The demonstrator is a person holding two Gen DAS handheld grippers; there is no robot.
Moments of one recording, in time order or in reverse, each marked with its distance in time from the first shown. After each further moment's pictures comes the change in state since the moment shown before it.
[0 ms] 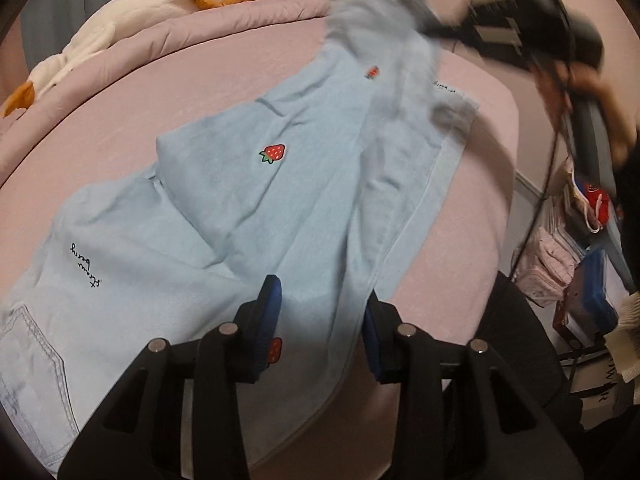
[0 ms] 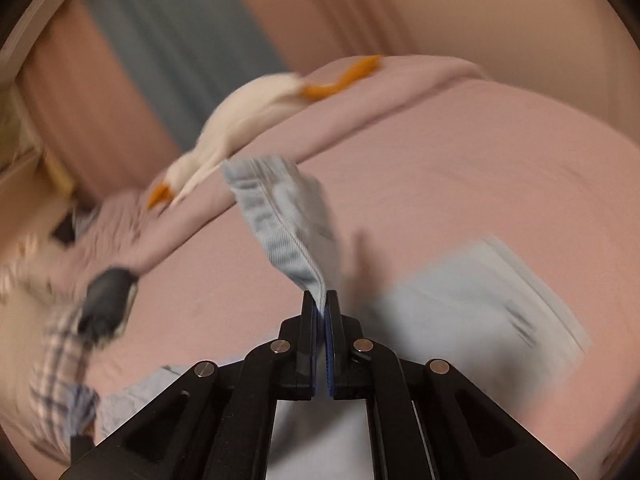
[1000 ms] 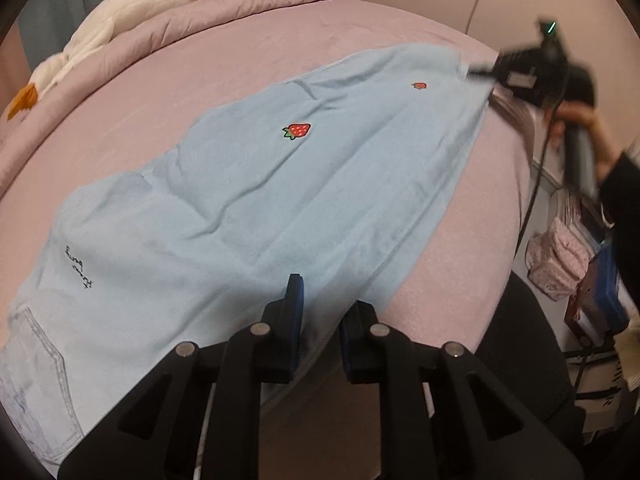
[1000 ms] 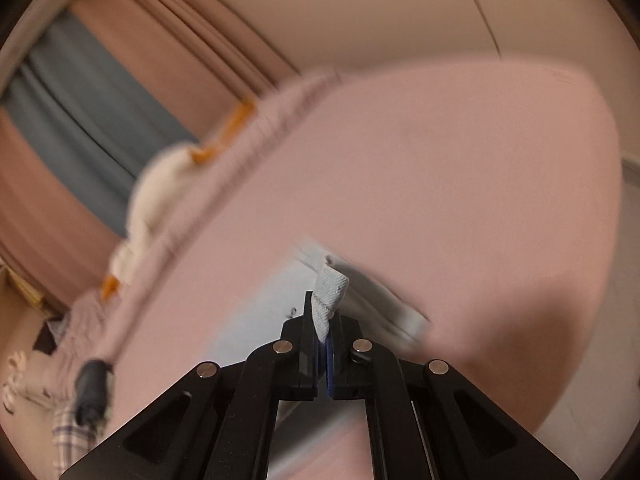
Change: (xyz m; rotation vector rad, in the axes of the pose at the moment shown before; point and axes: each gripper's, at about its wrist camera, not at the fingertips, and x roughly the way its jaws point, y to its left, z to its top) left arm 0.013 -0.008 -0.003 -0.008 0.068 0.053; right arm 0.016 -0.116 -0.024 0.303 -0.083 -0.135
